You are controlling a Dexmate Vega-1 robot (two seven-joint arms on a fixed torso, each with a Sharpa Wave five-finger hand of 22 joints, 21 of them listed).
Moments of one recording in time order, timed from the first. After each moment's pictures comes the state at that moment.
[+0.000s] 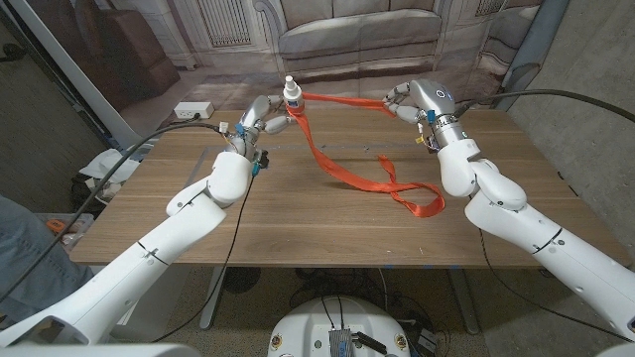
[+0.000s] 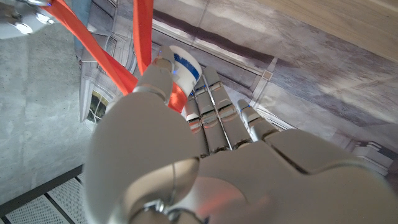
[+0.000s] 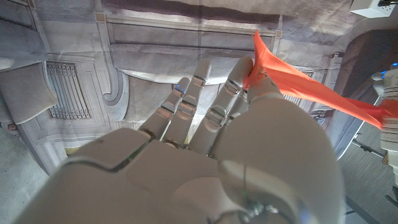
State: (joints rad) left arm 0.96 0.69 0.38 -2.04 0.07 0.23 0.41; left_hand 1.11 0.08 0.39 -0.30 0.18 0.83 0.01 0.37 0.21 0.93 -0.05 0.27 0.19 0.81 -0.09 0.23 0.28 0.17 0.02 0.21 0.18; right arm -0.92 -0.80 -0.47 -2.06 -0.63 -0.35 -0.34; right_hand 1.10 0.10 0.24 -0.13 0.20 1.07 -0.22 0.36 0.21 1.14 -0.21 0.40 0.32 0.87 -0.11 0.22 0.22 0.40 -0.02 0.35 0.19
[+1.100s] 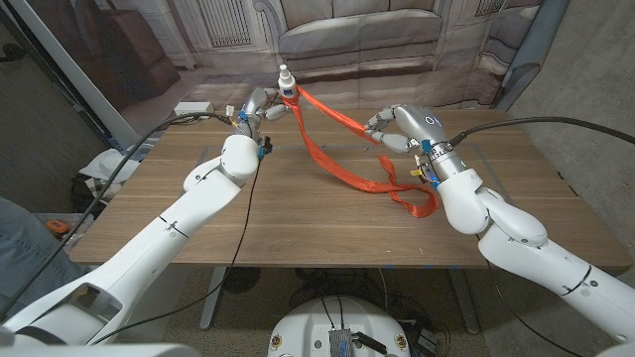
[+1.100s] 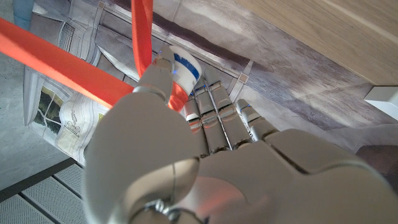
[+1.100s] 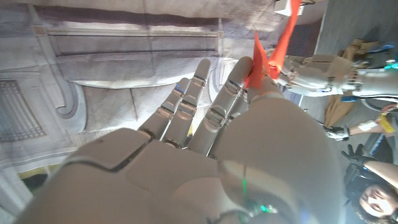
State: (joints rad) left arm 0.79 0.61 0.45 -1.95 0.00 0.42 0.44; left_hand 1.11 0.08 0.39 -0.30 0.18 0.83 0.01 0.37 0.21 0.93 -0.05 0.27 0.19 0.81 -0.09 0.23 0.28 0.17 0.02 0.21 0.18; right arm -1.10 -0.87 -0.43 -2.21 -0.59 -0.17 -0.35; right_hand 1.10 0.09 0.24 -0.13 0.20 1.08 -0.22 0.36 0.20 1.15 -0.21 0.40 0.33 0.88 -0.12 0.21 0.21 0.40 -0.02 0.35 0.19
